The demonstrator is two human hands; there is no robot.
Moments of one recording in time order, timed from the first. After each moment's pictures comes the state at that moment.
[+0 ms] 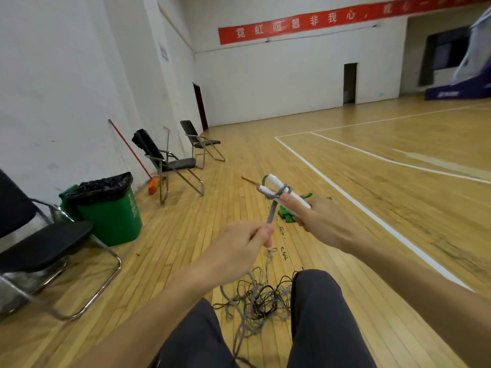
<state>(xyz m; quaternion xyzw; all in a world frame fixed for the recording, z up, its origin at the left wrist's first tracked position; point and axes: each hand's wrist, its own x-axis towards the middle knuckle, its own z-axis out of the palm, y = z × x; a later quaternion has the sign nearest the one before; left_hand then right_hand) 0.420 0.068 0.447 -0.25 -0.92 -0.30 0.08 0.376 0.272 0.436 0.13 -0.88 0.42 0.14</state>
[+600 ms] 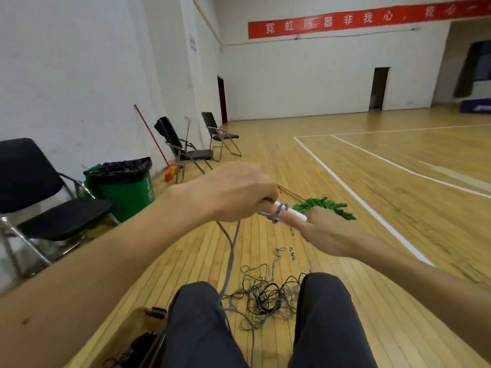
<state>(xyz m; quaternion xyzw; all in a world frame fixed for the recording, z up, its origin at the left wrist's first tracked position) 0.419 0.055 0.542 -0.35 -0.91 0.17 0.15 0.375 0.245 0.442 0.15 -0.95 0.27 0.03</state>
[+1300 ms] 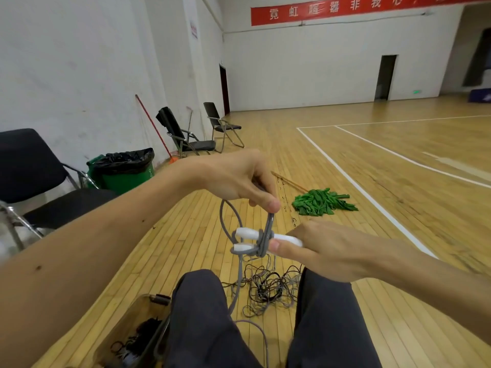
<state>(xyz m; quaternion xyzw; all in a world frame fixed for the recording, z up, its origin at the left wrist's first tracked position) 0.399 0.042 0.549 -0.40 -0.89 -0.17 -0.12 0.446 0.236 0.462 0.34 -0.92 0.16 -0.02</state>
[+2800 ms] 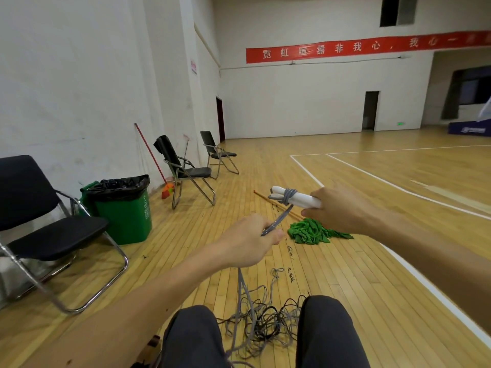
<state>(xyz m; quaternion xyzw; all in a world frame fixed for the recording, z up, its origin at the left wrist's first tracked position) 0.399 0.058 0.480 -0.20 -0.94 -0.29 0.03 0.354 0.266 0.507 0.15 -0.98 0.08 0.14</state>
